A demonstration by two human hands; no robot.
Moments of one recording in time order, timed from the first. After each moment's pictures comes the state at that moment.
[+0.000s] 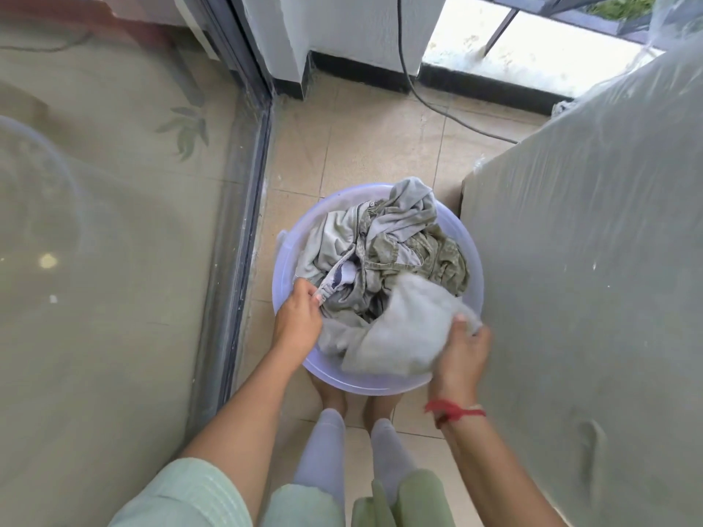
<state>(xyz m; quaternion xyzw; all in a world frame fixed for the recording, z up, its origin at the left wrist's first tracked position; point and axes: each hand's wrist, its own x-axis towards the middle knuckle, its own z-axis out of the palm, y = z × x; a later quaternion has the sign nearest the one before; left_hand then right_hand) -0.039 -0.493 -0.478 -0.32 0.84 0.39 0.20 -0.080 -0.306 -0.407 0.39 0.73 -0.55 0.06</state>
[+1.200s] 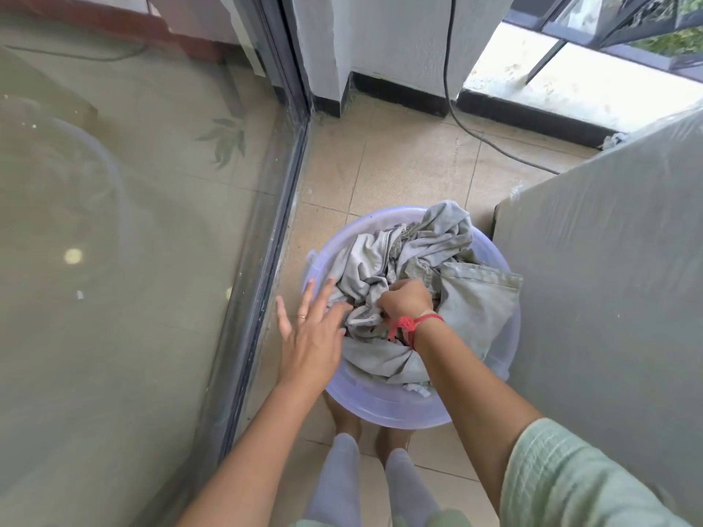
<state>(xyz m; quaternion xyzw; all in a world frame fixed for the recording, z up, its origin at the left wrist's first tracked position) -0.020 -0.506 -0.471 -0.17 0.96 0.19 0.10 -0.148 -0.408 -0.469 0.19 0.83 -0.28 0.45</state>
